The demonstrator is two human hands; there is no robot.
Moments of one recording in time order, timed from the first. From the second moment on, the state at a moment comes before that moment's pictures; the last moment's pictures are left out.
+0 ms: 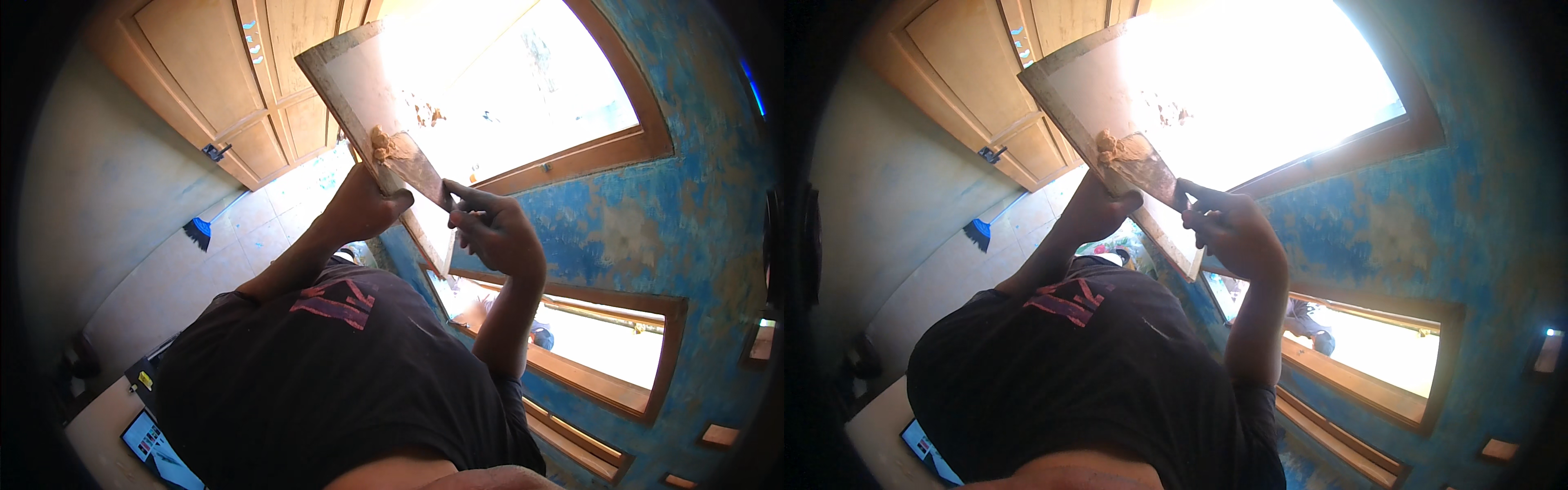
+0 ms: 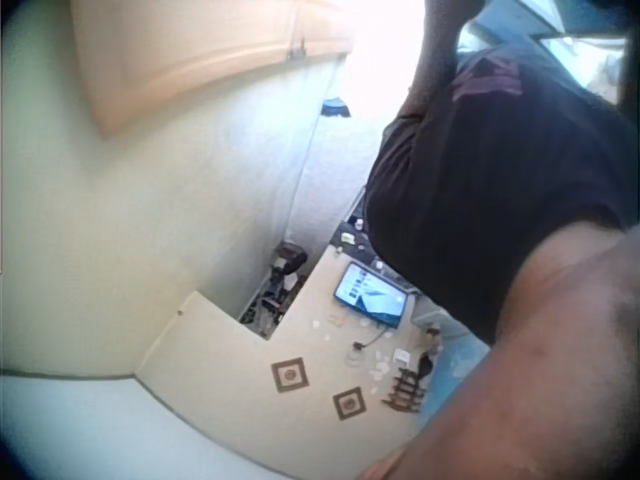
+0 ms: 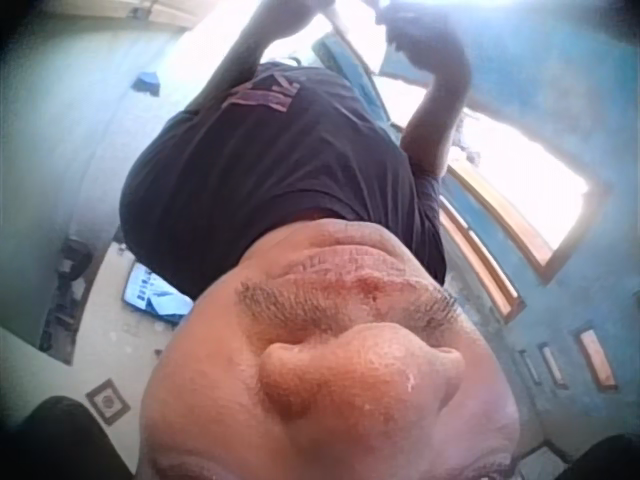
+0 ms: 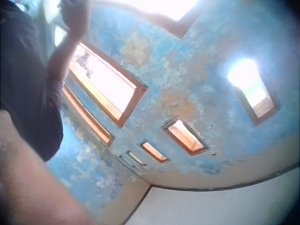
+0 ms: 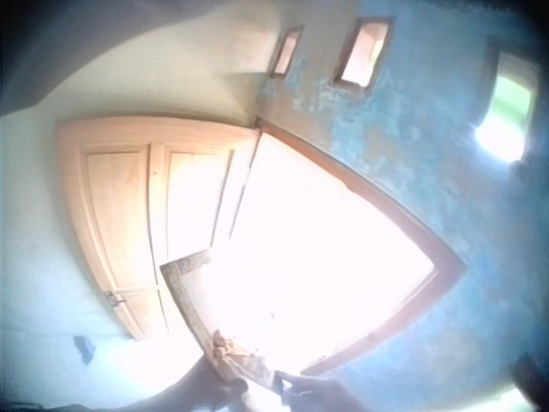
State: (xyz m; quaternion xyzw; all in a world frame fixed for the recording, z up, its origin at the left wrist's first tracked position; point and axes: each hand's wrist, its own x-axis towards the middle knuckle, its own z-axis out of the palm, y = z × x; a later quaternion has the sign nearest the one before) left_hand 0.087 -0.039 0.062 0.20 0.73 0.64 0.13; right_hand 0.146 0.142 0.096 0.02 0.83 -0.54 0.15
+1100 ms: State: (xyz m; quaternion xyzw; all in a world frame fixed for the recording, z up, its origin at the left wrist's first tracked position) left_hand 0.066 -0.055 0.005 0.01 0.37 0.91 0.18; right_hand 0.254 0.237 0.198 -0.04 0.55 -0.78 -0.29
